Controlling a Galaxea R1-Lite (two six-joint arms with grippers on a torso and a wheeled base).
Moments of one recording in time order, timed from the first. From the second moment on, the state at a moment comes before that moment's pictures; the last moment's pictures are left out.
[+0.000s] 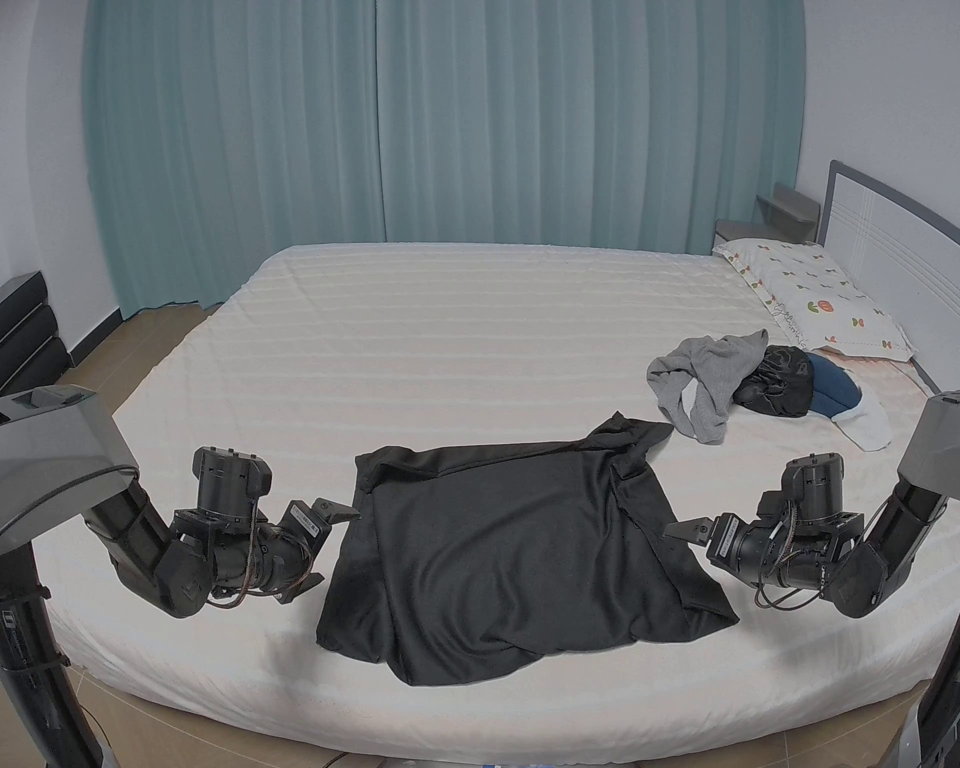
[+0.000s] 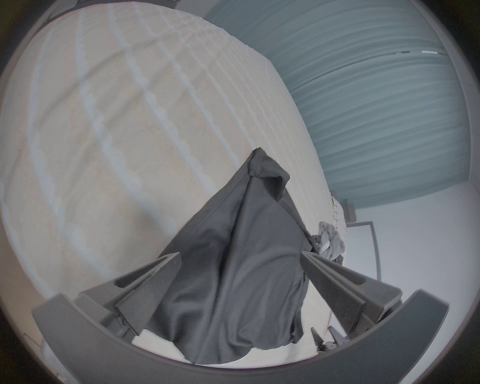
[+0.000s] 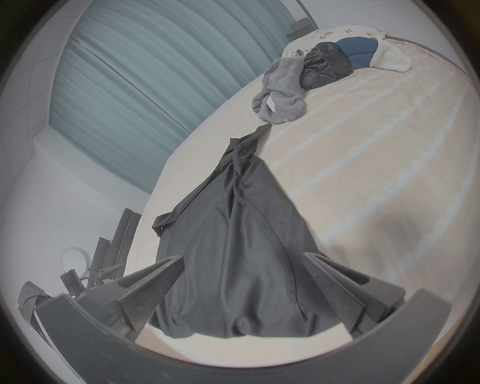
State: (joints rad) left arm -0.23 2.08 -0.64 -0.76 -0.19 -1.13; right arm 0.22 2.05 -0.49 -0.95 0.19 0.69
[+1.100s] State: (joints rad) left arm -0.34 2.25 -0.67 -0.76 0.09 -0.94; right arm 0.22 2.05 -0.48 -0.95 0.19 0.69
